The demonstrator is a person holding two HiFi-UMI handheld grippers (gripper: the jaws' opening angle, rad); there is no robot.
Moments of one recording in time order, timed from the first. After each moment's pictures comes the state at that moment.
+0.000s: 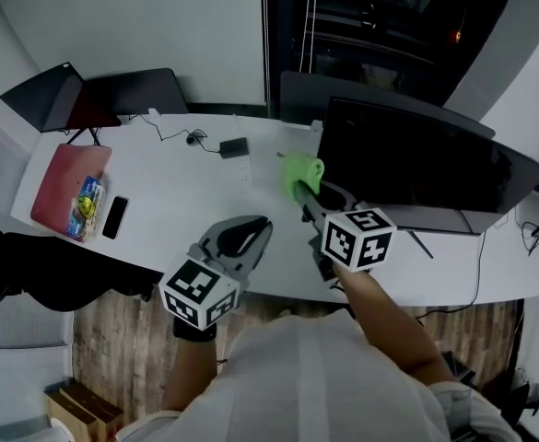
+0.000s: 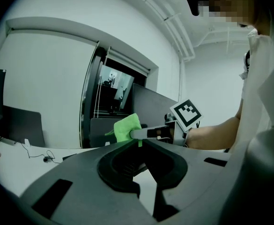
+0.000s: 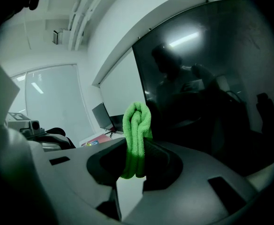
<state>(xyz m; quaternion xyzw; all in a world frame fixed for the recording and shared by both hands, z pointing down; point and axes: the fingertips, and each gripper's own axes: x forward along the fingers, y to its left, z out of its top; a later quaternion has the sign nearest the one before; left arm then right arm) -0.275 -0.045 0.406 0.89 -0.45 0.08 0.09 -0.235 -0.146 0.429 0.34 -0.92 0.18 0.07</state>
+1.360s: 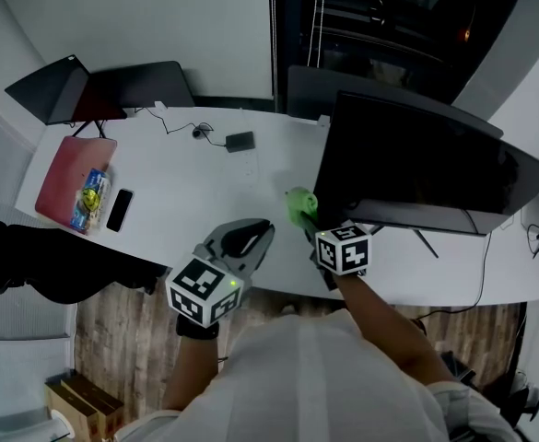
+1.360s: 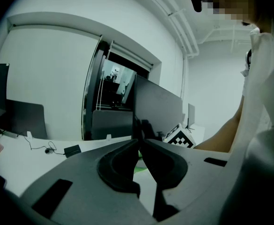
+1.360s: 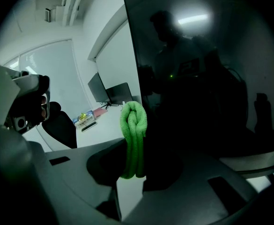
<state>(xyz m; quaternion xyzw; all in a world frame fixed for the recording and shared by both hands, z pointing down) -0.277 -0.038 0.431 0.88 -0.45 0.09 0.12 -0.225 -0.128 0.566 0.32 -0.90 0.20 0.21</state>
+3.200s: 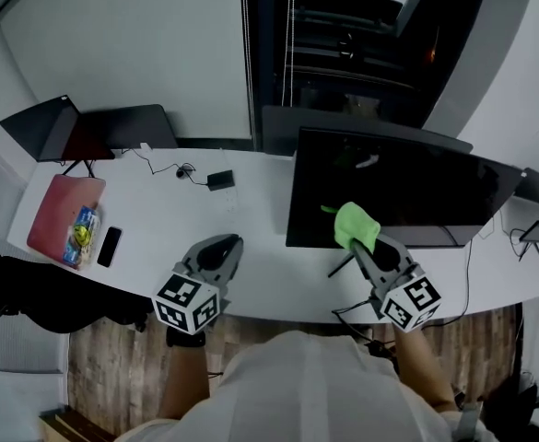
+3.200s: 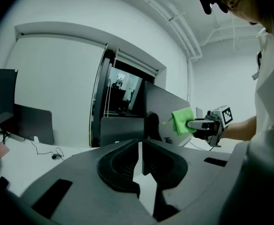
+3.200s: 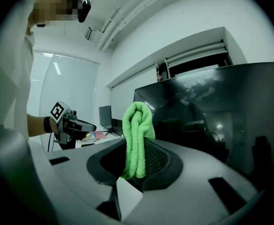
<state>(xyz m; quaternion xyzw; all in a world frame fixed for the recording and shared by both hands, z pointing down) -0.302 -0.057 0.424 0.86 -0.50 0.07 0.10 -0.082 -0.087 0.401 0.33 -0.94 0.00 0.06</state>
